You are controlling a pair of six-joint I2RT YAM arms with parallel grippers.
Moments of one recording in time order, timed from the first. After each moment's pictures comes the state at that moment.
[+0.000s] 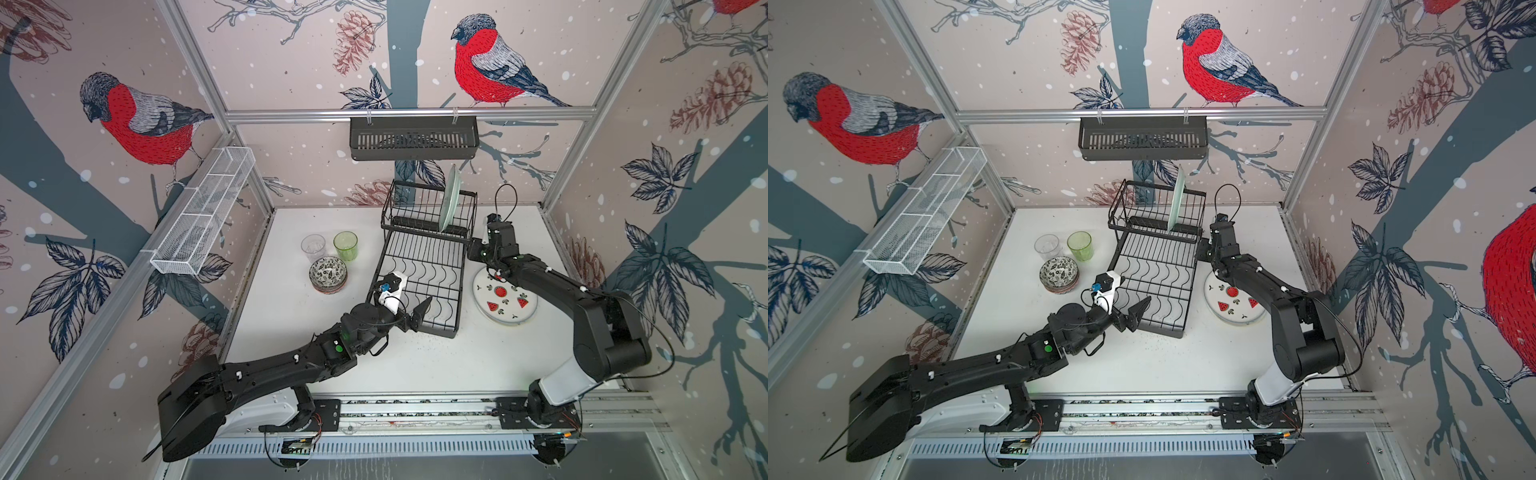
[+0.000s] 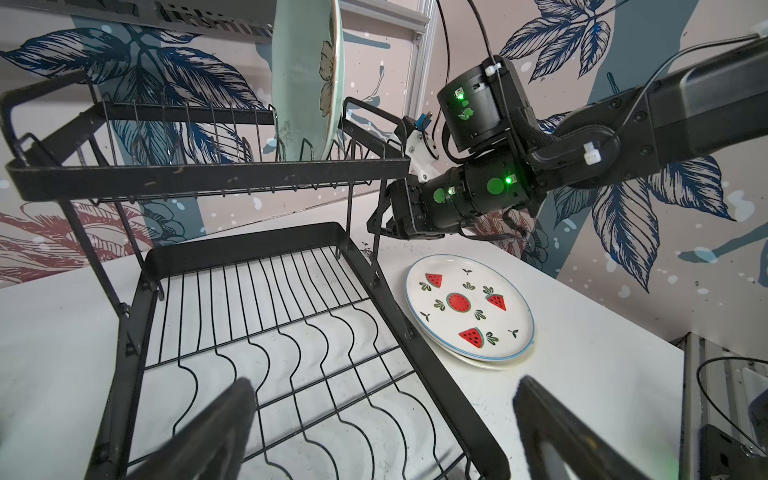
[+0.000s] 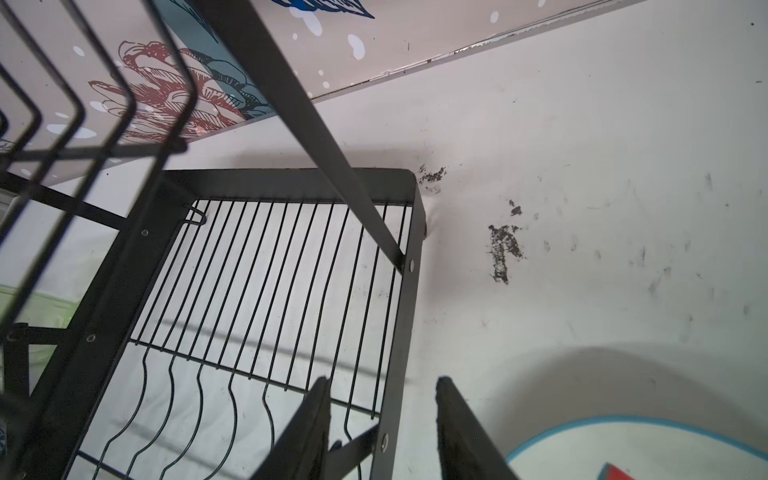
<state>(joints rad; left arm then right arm) -1.02 1.10 0.48 0.55 -0.24 -0.15 0.29 1.63 1.04 -0.05 -0.01 0.39</state>
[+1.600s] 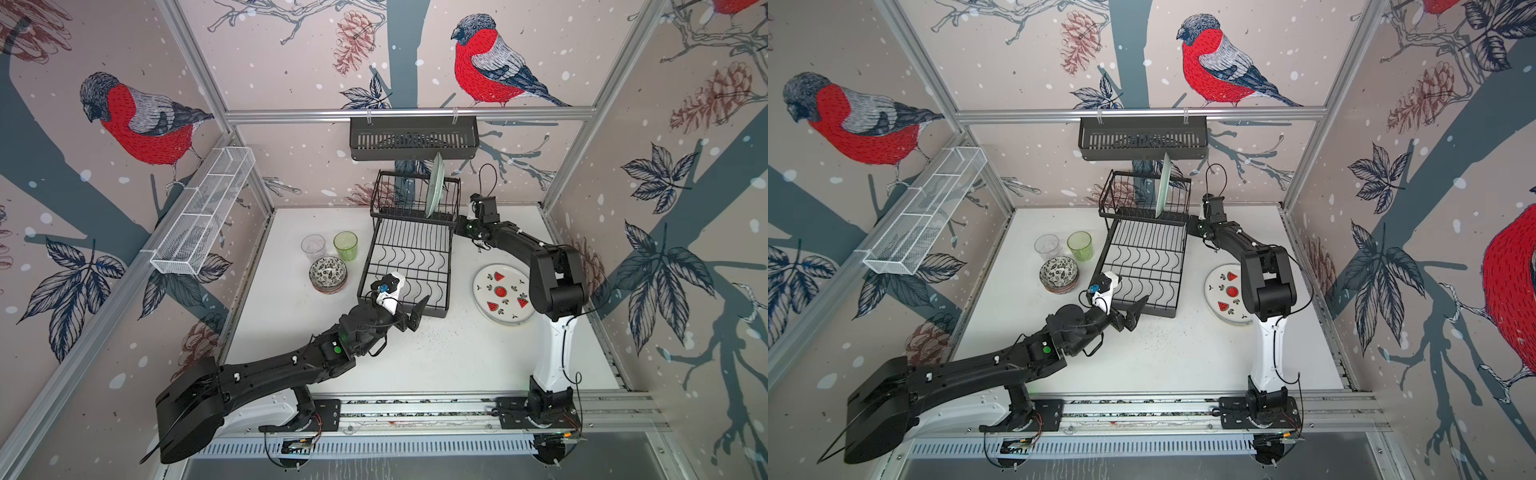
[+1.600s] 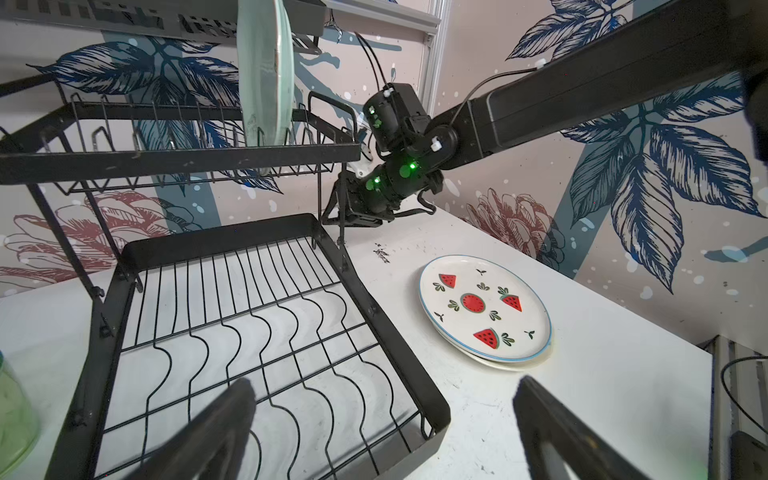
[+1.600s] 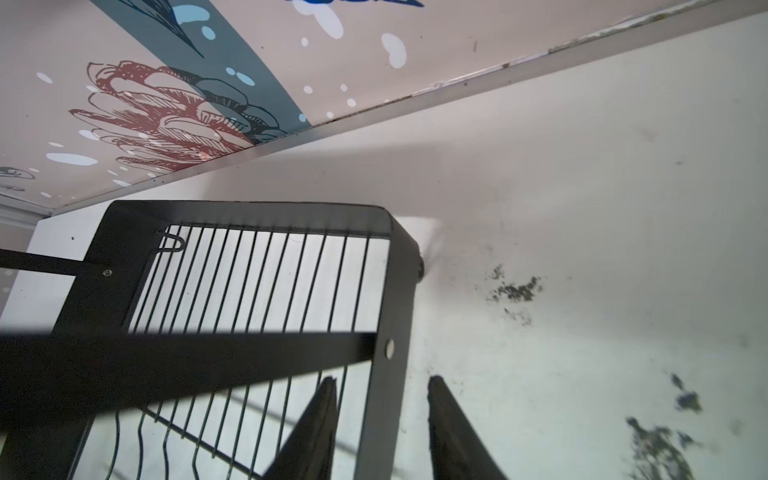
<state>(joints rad) -1.02 1.08 0.47 0.55 -0.29 -0.12 0.22 2.07 1.52 -0.15 -0.18 0.39</state>
